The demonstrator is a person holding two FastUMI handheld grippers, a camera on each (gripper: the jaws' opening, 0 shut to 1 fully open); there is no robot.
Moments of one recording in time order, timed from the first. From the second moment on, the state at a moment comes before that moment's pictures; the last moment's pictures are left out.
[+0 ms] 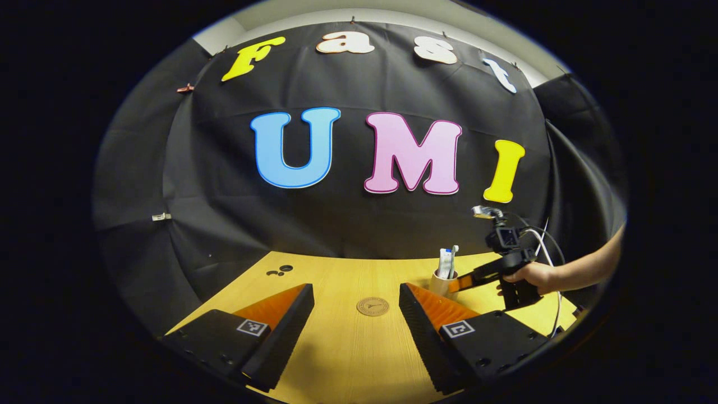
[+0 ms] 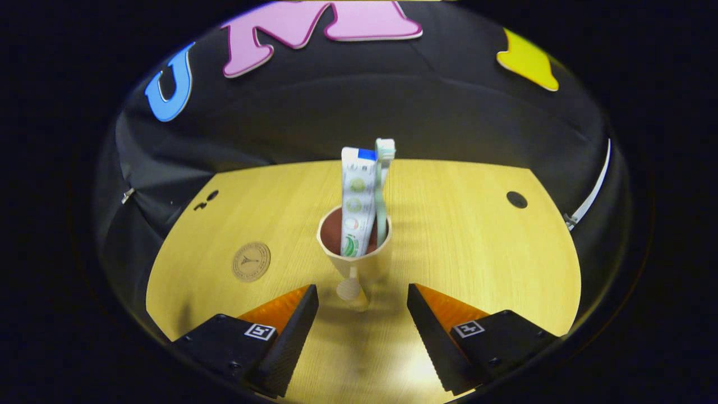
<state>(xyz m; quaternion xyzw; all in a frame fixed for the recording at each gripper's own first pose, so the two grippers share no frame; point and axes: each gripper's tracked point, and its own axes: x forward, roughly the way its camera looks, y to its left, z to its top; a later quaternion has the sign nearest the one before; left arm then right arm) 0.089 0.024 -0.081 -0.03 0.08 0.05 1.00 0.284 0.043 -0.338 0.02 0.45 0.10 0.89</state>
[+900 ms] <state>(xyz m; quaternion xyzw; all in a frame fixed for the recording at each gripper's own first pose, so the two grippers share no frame) 0.038 0.046 -0.096 -0.11 0.08 0.09 0.99 0.303 0.057 -0.385 0.02 0.61 0.04 0.79</state>
